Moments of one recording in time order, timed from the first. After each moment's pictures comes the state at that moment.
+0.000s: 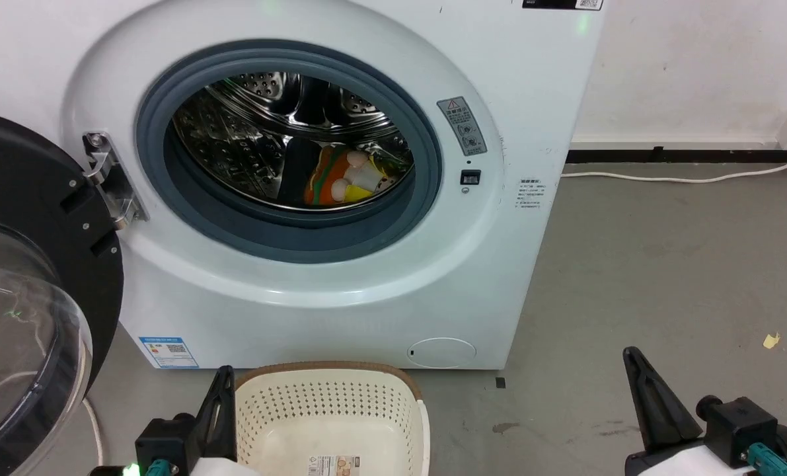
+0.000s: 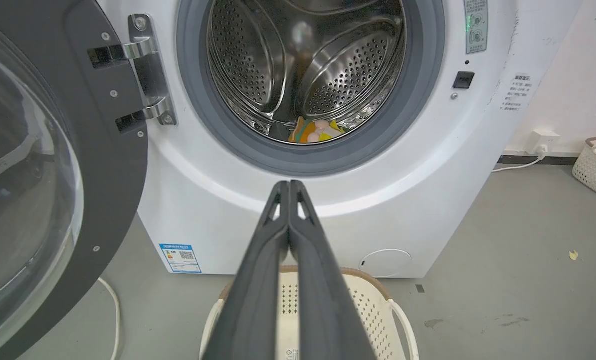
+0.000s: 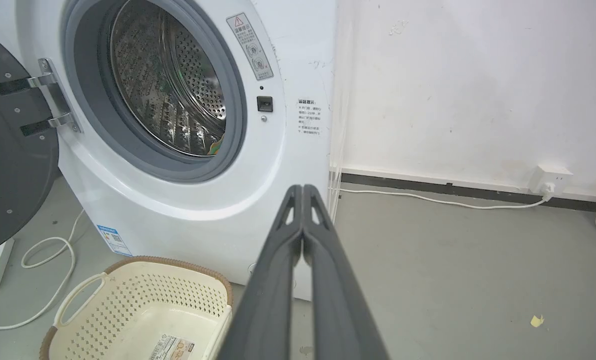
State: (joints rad) left arm 0.08 0.07 -0.03 0.07 -0.10 0.03 -0.15; right arm 0.07 -0.05 0.00 0.02 0.06 0.13 -0.15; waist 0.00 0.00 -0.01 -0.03
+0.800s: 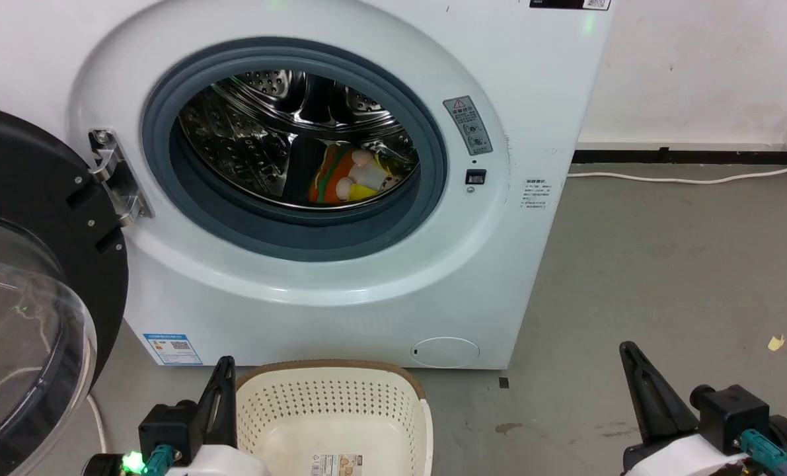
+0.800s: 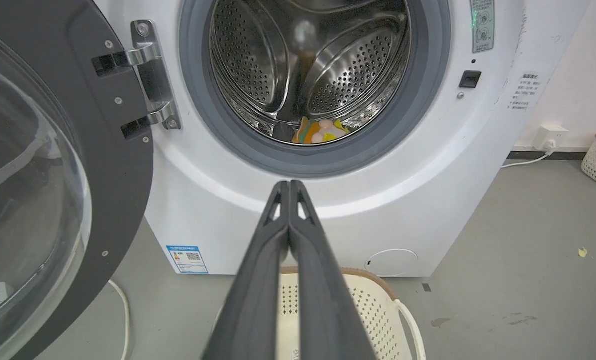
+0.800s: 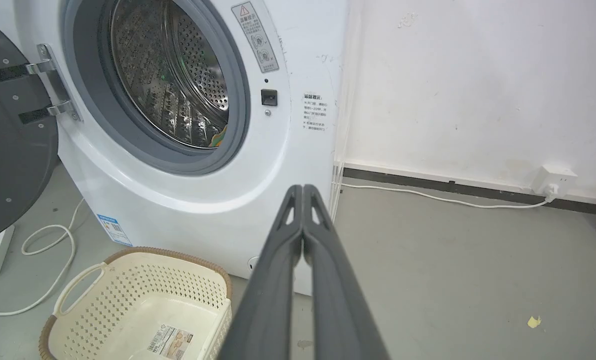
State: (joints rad) left arm 0.06 0.06 -0.02 0.05 -0.07 0.02 -0.10; right arm 0.05 -0.05 0.00 0.01 0.04 0.13 -0.10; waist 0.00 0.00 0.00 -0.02
